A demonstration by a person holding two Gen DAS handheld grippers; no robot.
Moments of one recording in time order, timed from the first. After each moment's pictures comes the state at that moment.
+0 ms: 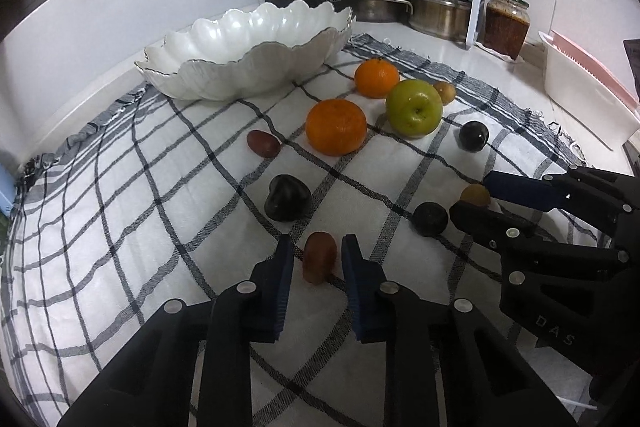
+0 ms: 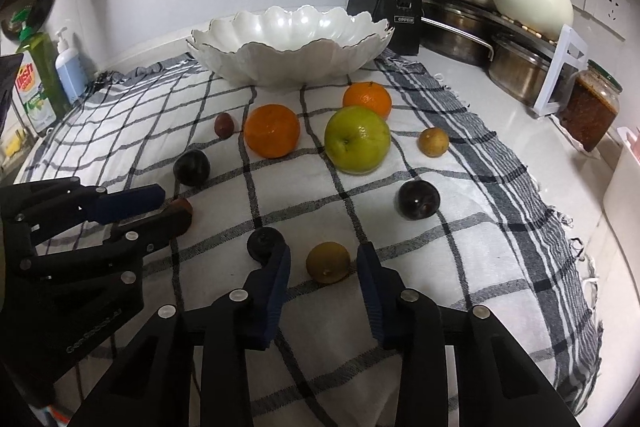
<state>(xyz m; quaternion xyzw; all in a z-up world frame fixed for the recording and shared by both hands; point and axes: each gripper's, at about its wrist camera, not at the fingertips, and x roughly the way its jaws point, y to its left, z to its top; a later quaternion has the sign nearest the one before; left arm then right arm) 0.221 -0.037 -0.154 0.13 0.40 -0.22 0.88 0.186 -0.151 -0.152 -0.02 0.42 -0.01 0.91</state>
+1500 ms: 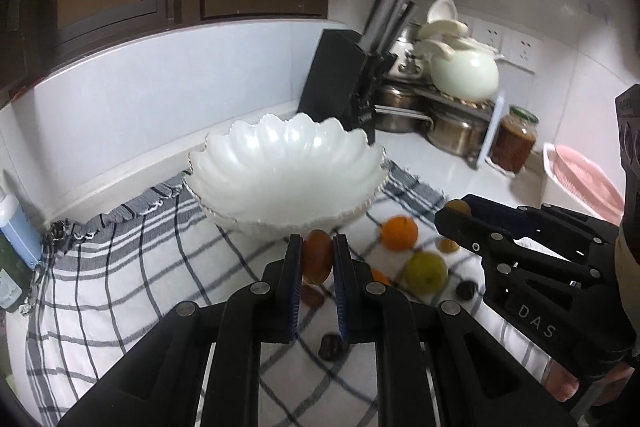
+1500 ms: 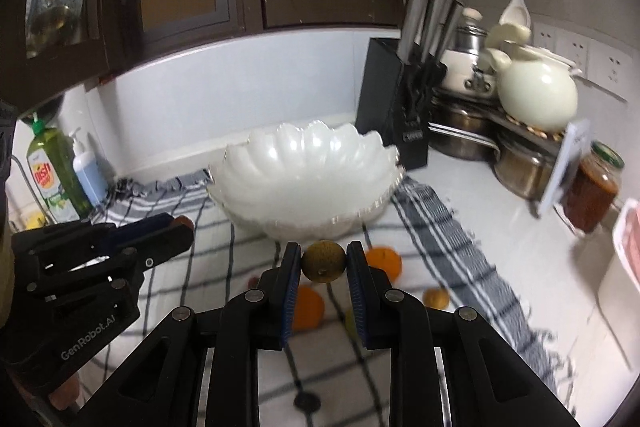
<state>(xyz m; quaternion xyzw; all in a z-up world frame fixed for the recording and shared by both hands) 0.269 -0.014 -0.040 0.05 0.30 -0.21 0.93 0.239 -0.150 -0.048 0.02 0.30 0.02 0.96</state>
